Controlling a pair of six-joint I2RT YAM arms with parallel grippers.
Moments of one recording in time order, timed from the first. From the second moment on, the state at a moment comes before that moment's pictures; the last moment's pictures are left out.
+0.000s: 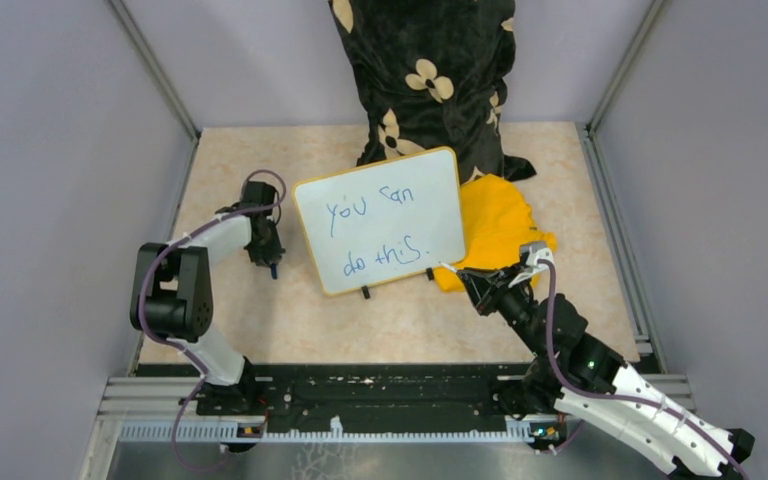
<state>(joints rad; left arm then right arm) -0.12 1.69 0.98 -0.53 -0.20 -0.40 0.93 0.24 0.38 -0.17 0.38 0.41</state>
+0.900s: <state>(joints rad) -0.06 1.62 0.92 -0.53 -0.19 -0.43 0.93 0.27 0.37 -0.16 0.37 0.41</state>
